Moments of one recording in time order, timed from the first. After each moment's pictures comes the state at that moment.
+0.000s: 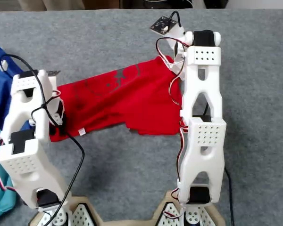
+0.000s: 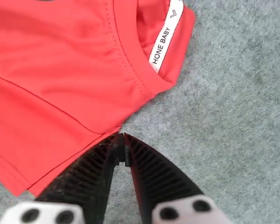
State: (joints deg) left arm -17.9 20.8 5.1 85.8 -21.1; right arm -3.0 48.0 -61.9 97.7 37.2
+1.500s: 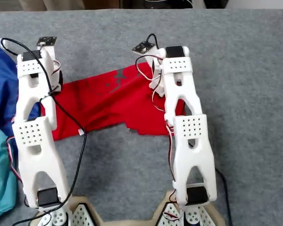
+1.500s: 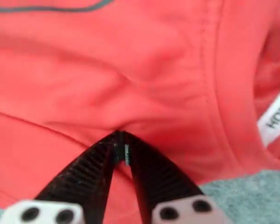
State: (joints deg) left arm -16.0 53.9 -46.9 81.8 -21.1; right arm -9.8 66.3 -65.2 97.5 28.9
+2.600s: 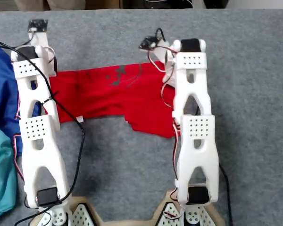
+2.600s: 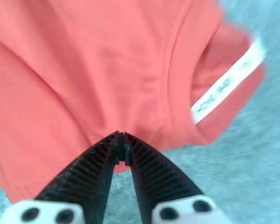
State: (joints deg) left arm -16.3 69.6 -89.8 92.4 -18.4; right arm -6.9 60.1 -72.0 101.2 46.6
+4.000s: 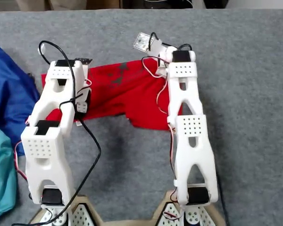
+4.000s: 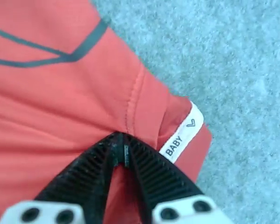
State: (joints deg) left arm -3.4 36.1 -11.9 85.7 -15.4; right arm -6.8 79.4 -82.9 73.7 48.3
